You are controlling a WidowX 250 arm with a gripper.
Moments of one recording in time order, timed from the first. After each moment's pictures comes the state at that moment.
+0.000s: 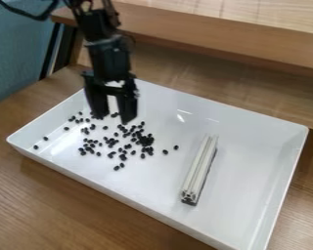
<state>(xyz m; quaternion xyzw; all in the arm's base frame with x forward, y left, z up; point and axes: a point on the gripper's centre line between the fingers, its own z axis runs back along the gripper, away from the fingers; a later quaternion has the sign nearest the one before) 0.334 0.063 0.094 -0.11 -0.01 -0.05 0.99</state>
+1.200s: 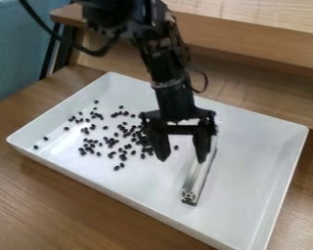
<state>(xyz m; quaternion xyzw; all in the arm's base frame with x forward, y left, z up) 0.333 -0.044 0.070 -0.13 -0.03 0.07 0.99</state>
